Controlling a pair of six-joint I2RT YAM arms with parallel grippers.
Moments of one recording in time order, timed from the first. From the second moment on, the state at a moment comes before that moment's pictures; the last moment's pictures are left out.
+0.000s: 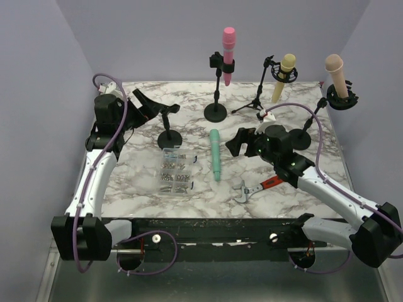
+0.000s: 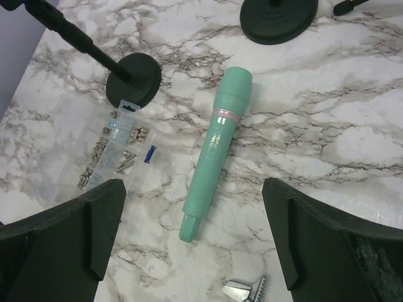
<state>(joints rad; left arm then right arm) -0.02 1.22 1.06 -0.19 0.35 -0.67 0.60 1.11 0.77 -0.02 0.02 0.39</state>
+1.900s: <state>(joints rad) -0.29 1.01 1.09 -0.17 0.49 -0.30 0.60 2.03 2.17 -0.17 0.64 0.12</state>
